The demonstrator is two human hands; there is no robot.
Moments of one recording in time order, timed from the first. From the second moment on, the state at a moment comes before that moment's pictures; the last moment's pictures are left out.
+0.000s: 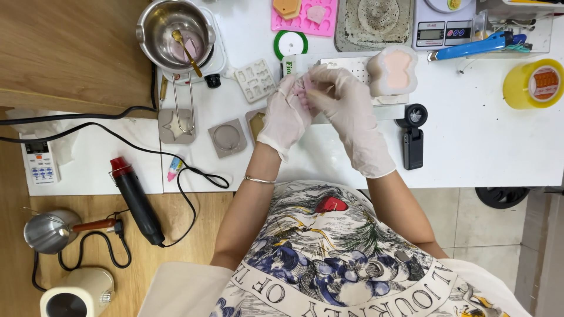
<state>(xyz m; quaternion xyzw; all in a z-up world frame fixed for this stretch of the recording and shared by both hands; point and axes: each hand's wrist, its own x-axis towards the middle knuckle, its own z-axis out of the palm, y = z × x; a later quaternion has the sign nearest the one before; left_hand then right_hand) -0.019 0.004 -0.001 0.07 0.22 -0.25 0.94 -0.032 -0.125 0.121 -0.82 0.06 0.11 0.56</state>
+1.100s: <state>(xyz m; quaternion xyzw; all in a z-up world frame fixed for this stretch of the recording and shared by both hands) -0.092 0.076 0.020 -0.01 0.20 -0.31 0.93 -0.050 -0.130 0.125 -0.67 -0.07 0.18 0.71</state>
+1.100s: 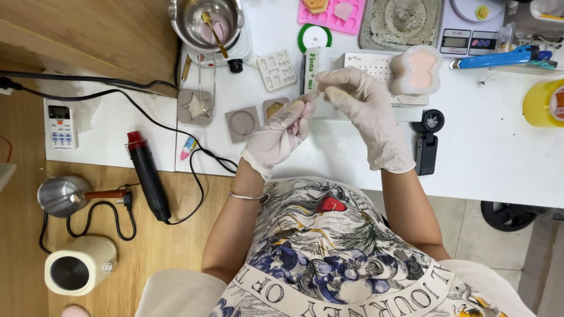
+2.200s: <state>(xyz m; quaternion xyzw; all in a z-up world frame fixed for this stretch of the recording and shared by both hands) -0.061 -0.001 0.076 0.28 0.09 -0.41 0.86 -0.180 -0.356 0.140 -0.63 0.33 -0.28 0.65</state>
